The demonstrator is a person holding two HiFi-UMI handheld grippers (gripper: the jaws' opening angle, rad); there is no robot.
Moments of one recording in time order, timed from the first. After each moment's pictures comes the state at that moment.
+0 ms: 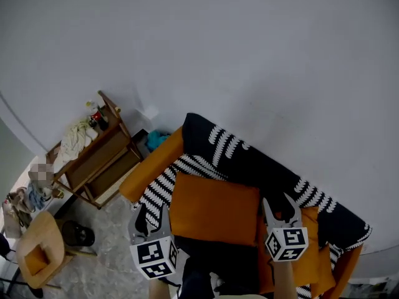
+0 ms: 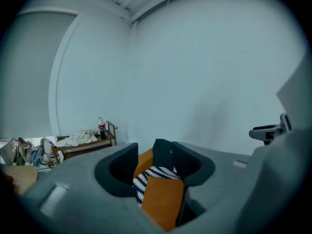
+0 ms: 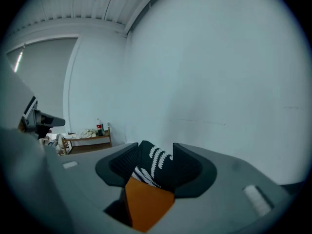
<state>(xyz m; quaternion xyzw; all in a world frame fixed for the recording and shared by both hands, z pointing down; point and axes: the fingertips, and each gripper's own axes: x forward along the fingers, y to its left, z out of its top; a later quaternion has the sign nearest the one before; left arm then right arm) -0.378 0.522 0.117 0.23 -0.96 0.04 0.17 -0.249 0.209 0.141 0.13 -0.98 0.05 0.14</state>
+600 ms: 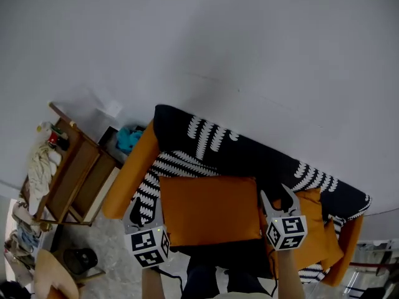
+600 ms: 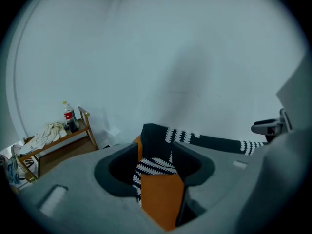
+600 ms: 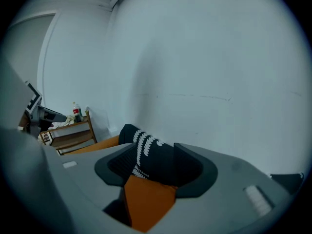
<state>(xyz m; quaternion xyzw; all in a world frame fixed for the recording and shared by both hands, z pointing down) -0.546 0.442 0.231 0.33 -0.90 0.09 0.28 -0.336 0.149 0.239 0.21 -0.94 0.06 0.25</state>
